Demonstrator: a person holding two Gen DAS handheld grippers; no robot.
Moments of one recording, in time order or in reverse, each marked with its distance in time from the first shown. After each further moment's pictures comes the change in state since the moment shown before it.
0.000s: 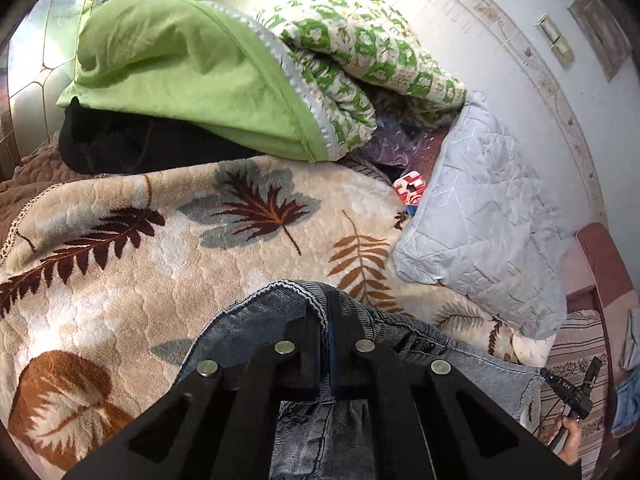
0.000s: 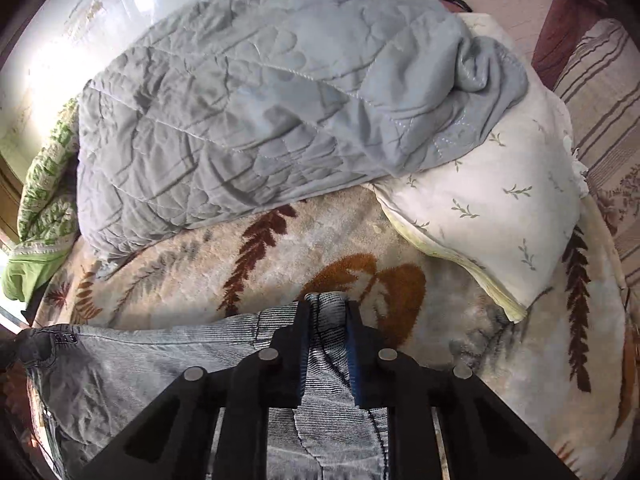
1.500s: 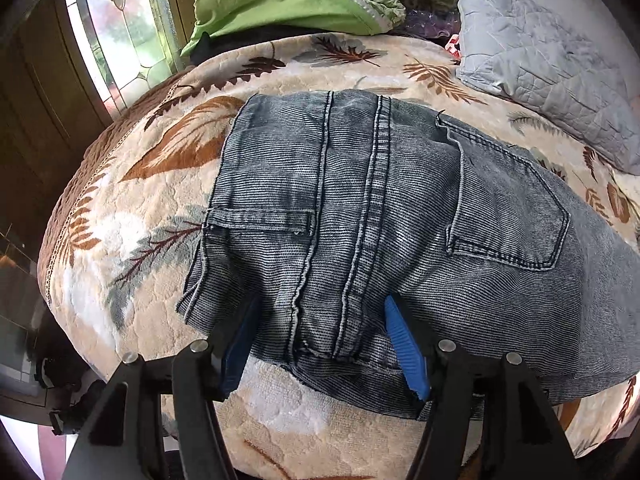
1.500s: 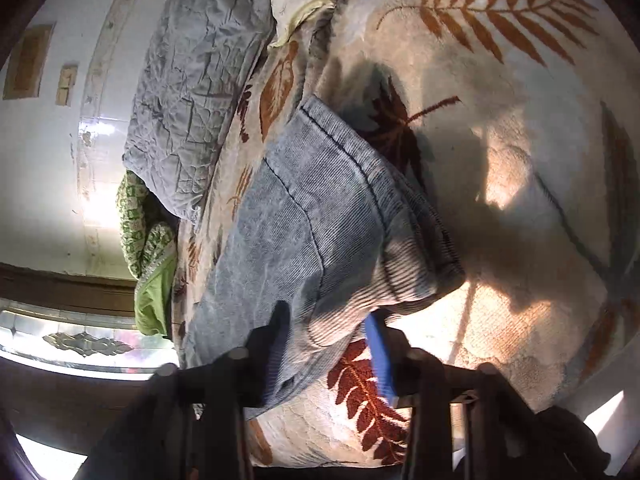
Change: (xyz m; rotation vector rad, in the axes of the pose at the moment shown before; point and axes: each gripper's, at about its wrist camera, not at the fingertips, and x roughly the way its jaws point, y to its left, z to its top) left arm -0.069 -0.003 -0.252 0.212 0.109 0.508; right arm -0.103 -0.066 -0.298 0.623 0.160 0.381
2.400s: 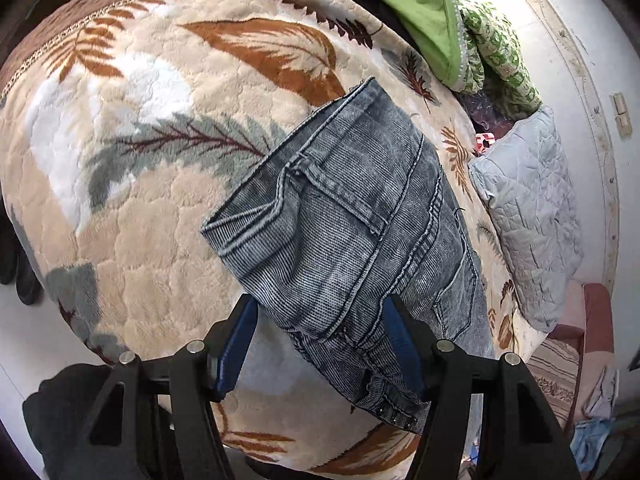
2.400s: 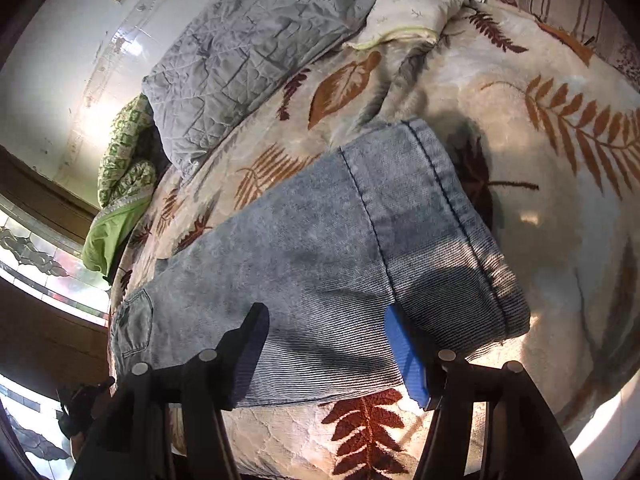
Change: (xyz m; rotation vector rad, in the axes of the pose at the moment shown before) left arm 0.004 0.082 -0.016 -0.630 0.160 -0.445; right arm 0.016 0.053 -0.015 -0.342 -0.017 -0.154
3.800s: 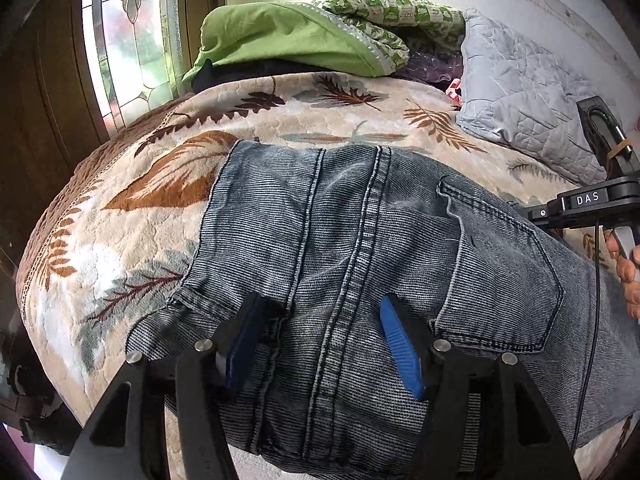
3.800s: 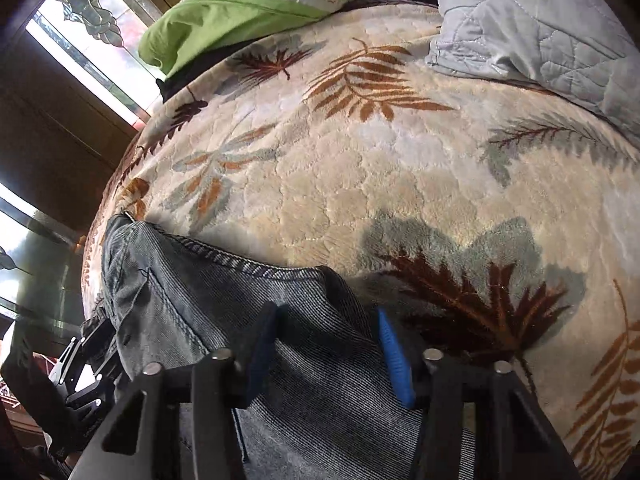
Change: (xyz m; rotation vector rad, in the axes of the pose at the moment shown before) left arm 0.040 -0.077 -0.019 0.614 -0.323 0.338; right arm 0.250 0.317 0.048 -0.782 0.420 0.098
